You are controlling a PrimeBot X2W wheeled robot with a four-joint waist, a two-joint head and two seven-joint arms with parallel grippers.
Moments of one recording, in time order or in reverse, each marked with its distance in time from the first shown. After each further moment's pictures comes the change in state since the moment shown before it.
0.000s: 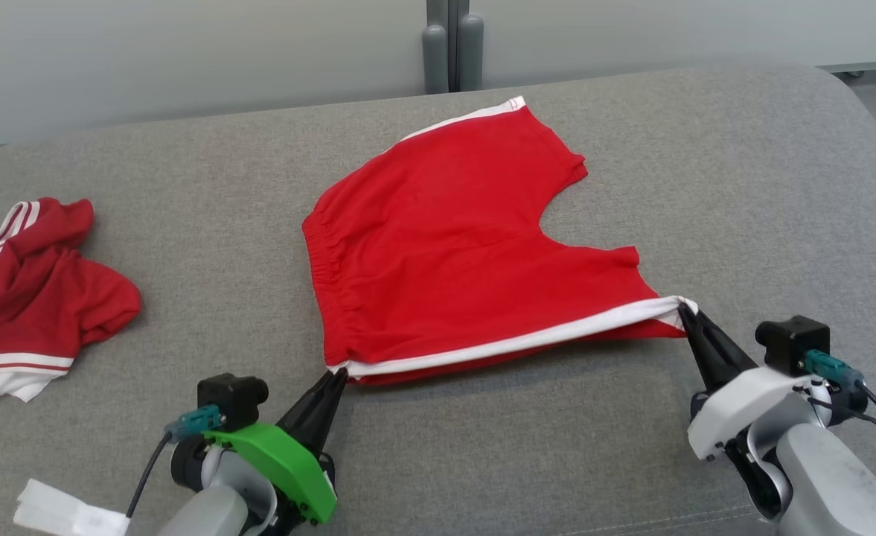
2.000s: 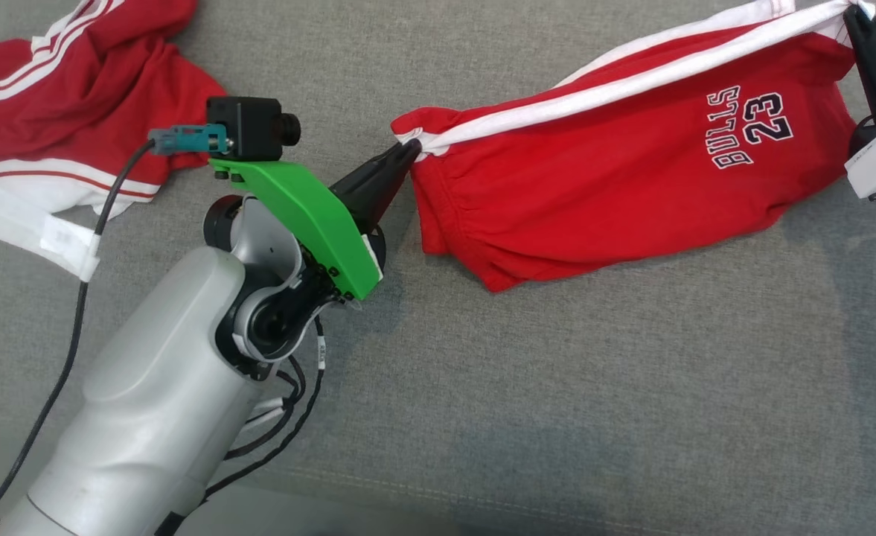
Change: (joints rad) left arm -0.401 0.028 0.018 -0.368 -0.318 0.152 0.454; right arm -0.358 -0.253 -0.140 -0.289 0.263 0.015 0.359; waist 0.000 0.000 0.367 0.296
